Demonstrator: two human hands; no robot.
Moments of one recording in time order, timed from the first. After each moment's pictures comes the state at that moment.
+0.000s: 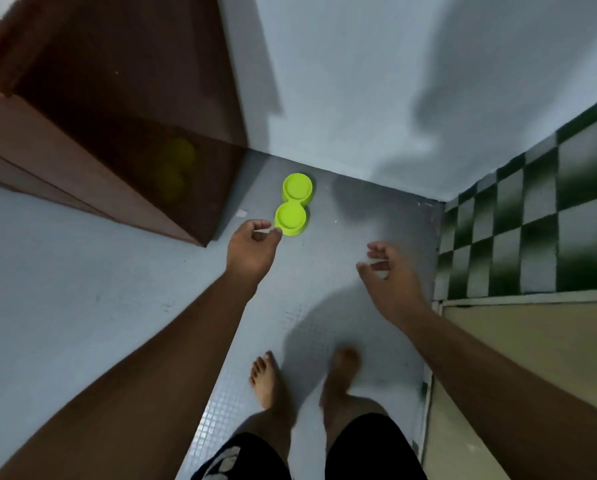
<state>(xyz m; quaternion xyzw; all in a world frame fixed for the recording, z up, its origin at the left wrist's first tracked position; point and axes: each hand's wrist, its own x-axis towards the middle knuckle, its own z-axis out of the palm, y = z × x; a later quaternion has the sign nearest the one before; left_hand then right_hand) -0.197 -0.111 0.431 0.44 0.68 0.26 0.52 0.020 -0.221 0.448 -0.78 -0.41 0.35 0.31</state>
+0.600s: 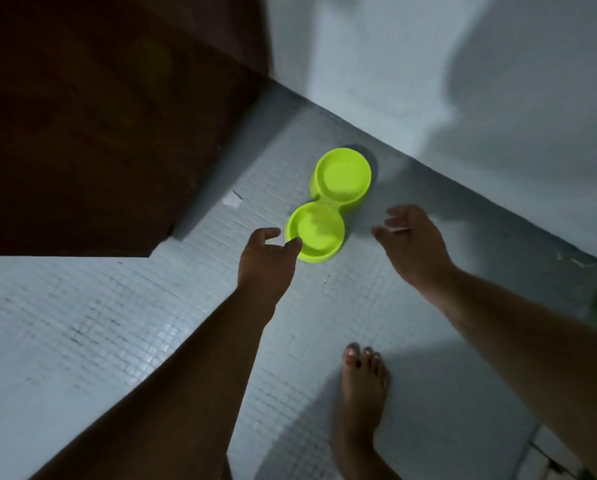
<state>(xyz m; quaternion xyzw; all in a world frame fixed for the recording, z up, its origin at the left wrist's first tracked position) -0.124 0.087 0.046 0.24 0.78 0.21 0.54 0.094 0.108 0.032 -0.77 -0.44 0.42 0.20</state>
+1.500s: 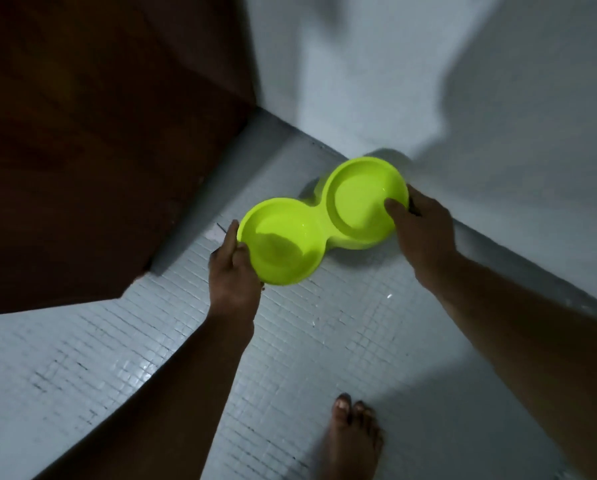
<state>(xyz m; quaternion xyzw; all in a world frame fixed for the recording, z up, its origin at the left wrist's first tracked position) -0.116 0.132 0.019 0.17 0.75 0.40 0.50 0.126 0.208 0.006 -0.75 -0.47 0.37 0.28</state>
